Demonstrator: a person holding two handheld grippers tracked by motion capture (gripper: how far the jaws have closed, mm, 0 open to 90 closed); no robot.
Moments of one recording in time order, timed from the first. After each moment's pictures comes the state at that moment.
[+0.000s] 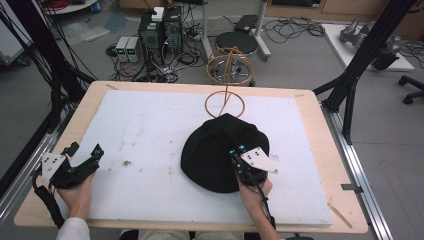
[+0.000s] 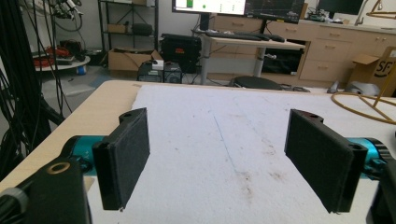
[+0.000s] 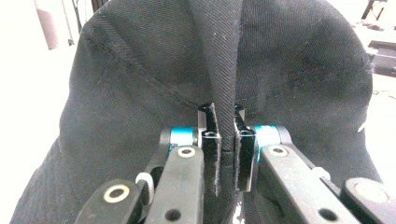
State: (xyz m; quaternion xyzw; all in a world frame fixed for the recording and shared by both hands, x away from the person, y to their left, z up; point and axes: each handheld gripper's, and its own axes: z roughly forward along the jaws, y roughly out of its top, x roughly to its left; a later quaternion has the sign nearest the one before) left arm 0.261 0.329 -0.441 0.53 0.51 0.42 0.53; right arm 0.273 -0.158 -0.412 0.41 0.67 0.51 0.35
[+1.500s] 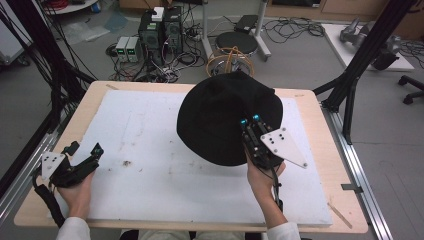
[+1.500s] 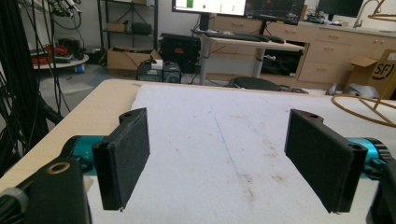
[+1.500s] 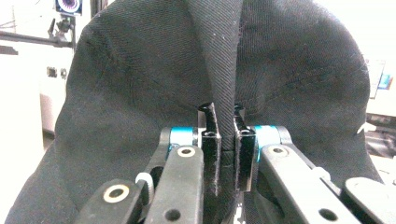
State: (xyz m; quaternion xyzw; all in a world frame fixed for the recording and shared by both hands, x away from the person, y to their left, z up) left arm 0.265 0.332 -0.442 0.52 0.51 0.42 0.54; right arm 0.263 -0.166 -0.306 0.35 0.57 0.61 0.43
